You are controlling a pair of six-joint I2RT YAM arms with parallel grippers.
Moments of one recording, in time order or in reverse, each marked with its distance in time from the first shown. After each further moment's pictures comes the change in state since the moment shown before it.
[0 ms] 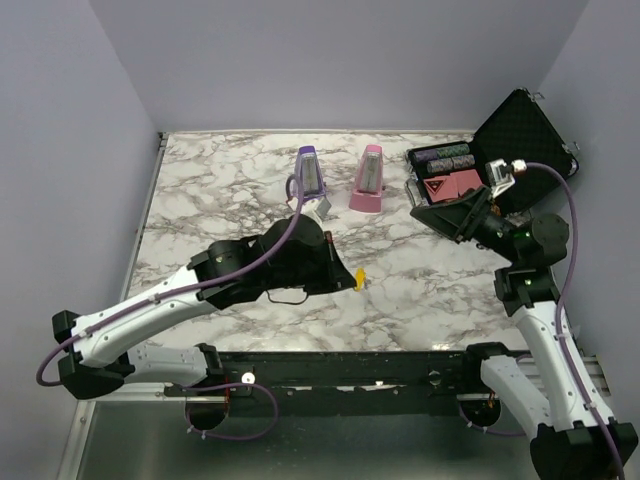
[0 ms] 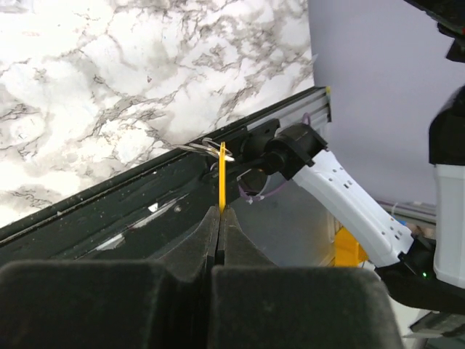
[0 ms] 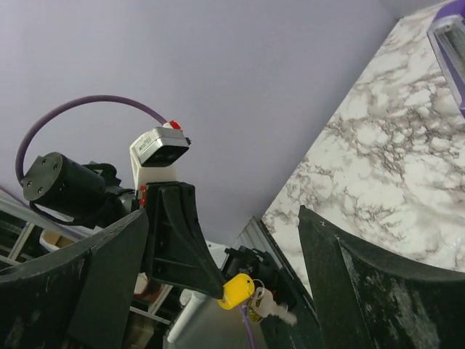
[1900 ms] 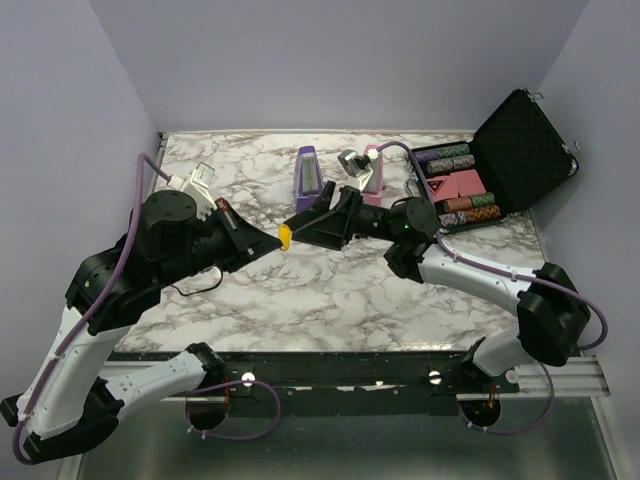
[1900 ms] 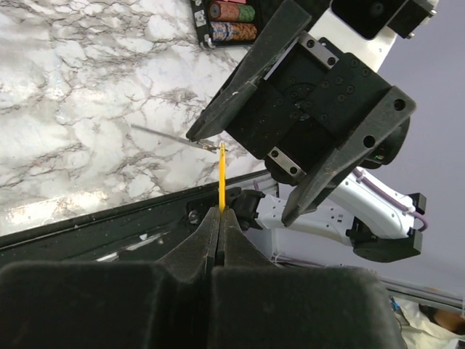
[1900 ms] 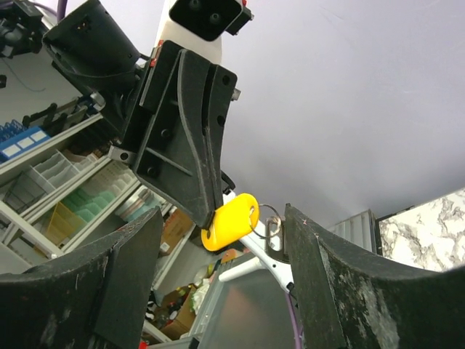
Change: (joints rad) left arm 0.409 -0.262 0.240 -0.312 0.099 0.010; right arm 0.764 0.729 0.281 0.743 0.211 -0.004
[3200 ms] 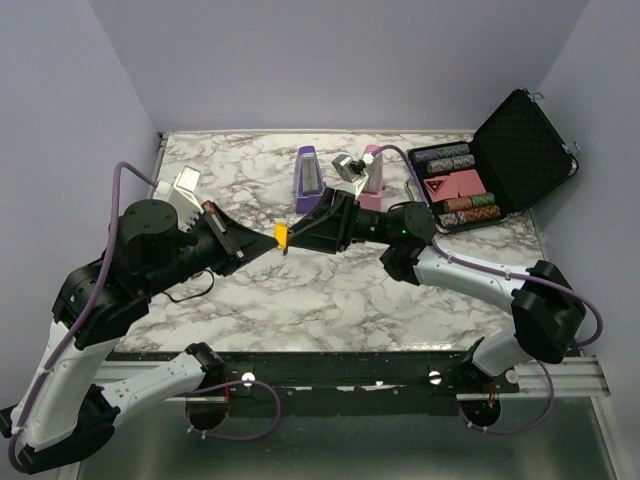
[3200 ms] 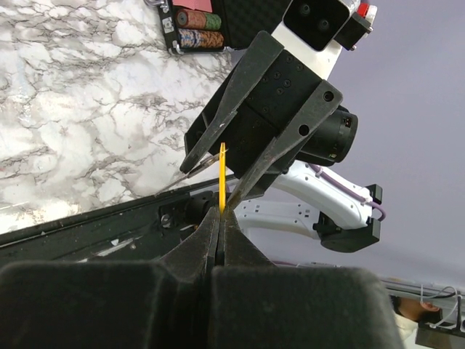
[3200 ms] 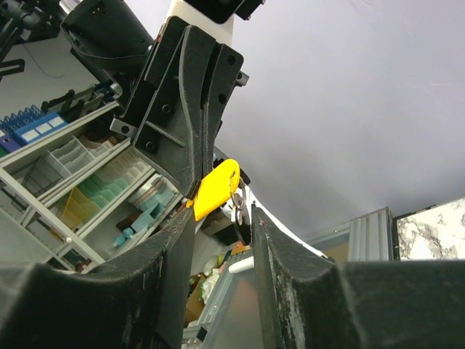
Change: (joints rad) left arm 0.006 -0.055 -0.020 0.058 0.021 -0.062; right arm 0.026 0.028 -0.006 0.079 -0.032 0.034
